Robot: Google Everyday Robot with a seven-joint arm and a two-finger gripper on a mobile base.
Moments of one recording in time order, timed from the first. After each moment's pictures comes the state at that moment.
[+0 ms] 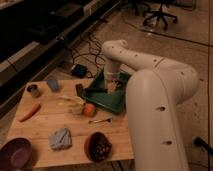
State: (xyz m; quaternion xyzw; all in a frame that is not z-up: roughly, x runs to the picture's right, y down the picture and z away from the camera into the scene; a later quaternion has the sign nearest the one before) arm 0.018 0.009 0.847 -0.39 -0.10 -0.12 0.91
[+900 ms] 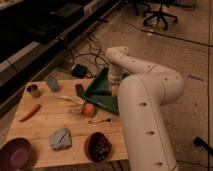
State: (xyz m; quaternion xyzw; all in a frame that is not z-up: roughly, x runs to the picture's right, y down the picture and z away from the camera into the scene) arm 0.049 0.024 0.901 -0.43 -0.09 -0.09 0.90
